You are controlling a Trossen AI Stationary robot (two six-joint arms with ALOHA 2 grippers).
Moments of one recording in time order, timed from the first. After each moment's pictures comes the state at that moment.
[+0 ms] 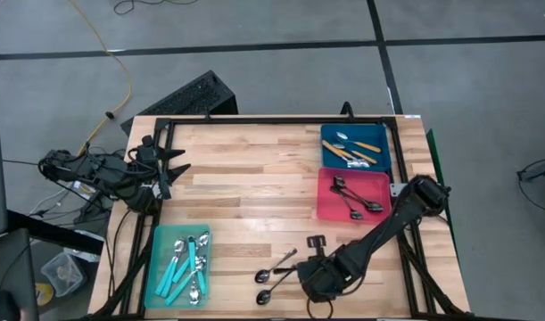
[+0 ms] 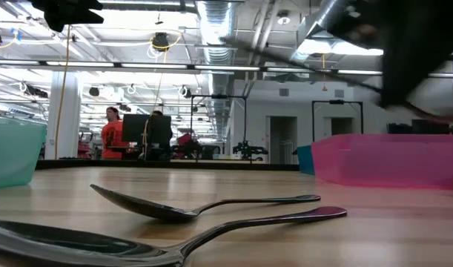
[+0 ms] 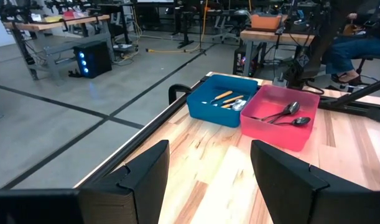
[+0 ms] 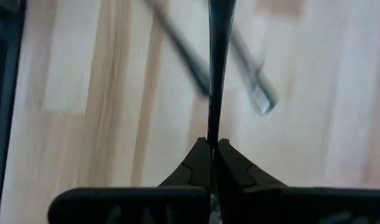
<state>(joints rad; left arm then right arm) -0.31 0.36 0.70 -0.64 -0.77 -0.21 0.63 1.91 1.46 -0.82 0.28 0.44</state>
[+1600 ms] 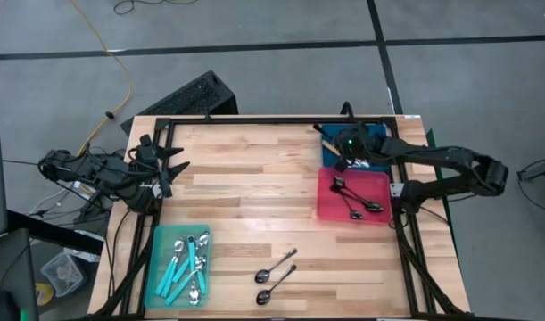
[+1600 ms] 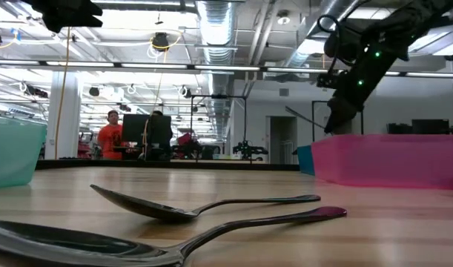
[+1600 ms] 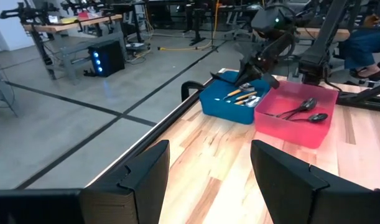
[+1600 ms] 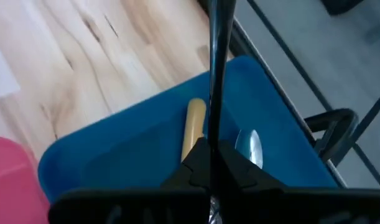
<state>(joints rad) -0.31 0.36 0.70 -0.67 -0.82 -0.20 -0.52 1.17 0.63 -0.30 0.34 -0.16</state>
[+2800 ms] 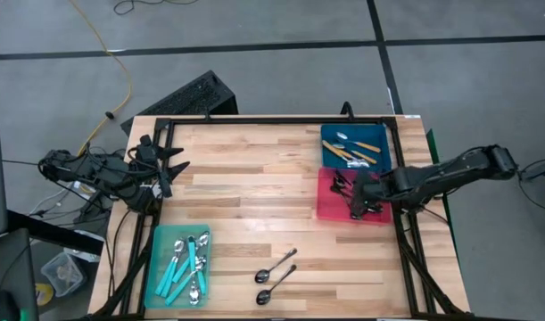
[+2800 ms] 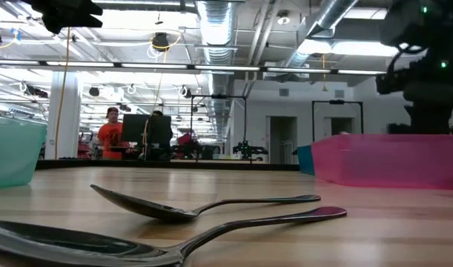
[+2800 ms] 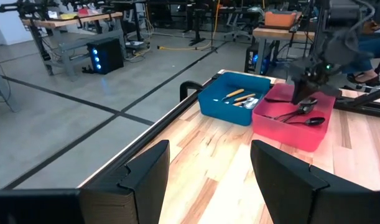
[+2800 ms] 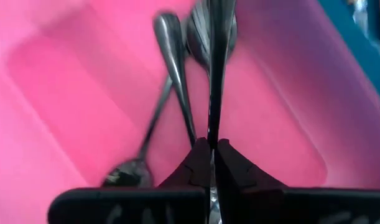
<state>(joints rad) -0.31 0.36 0.70 -0.67 -0.82 -0.23 0.14 0.98 0.54 -0.93 0.31 0.84</state>
